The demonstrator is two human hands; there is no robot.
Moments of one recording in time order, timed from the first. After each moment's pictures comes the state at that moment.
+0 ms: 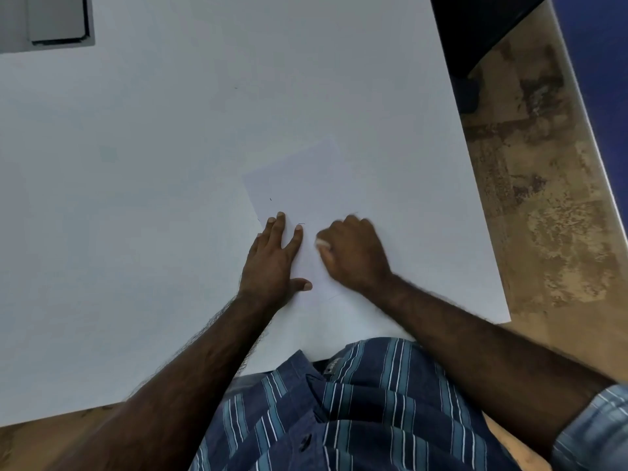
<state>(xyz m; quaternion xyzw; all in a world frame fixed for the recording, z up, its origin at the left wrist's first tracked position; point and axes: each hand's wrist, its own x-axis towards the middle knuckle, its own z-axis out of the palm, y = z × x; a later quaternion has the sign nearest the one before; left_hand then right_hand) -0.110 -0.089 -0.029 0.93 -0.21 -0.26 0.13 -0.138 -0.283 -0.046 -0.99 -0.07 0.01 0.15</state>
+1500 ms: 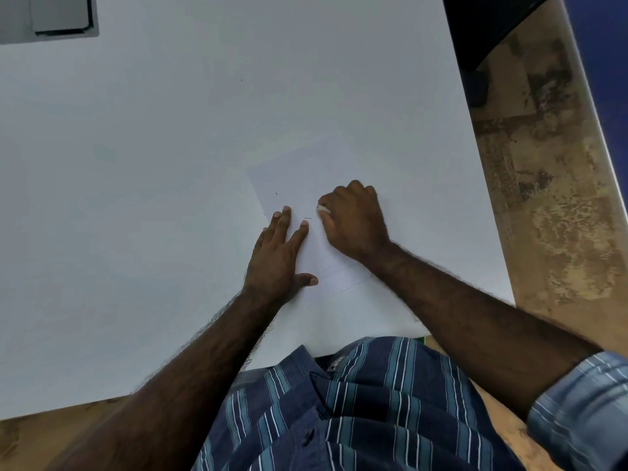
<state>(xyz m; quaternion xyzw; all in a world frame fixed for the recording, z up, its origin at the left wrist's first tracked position) -0.111 -0.086 -0.030 0.93 -0.19 -0.26 0.17 -0.091 -0.283 -0.052 -0.99 -0.05 -0.05 0.14</state>
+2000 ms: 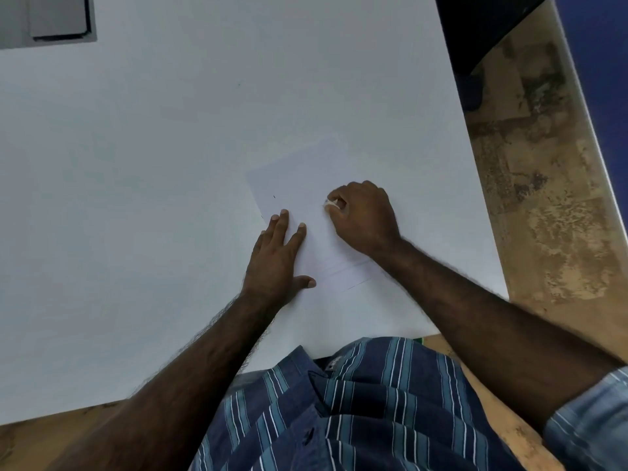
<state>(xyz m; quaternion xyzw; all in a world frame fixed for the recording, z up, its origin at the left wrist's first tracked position) -0.111 -0.088 -0.029 0.93 -0.19 -0.27 0.16 -0.085 -0.298 -0.030 -0.97 0.04 0.02 0.22</state>
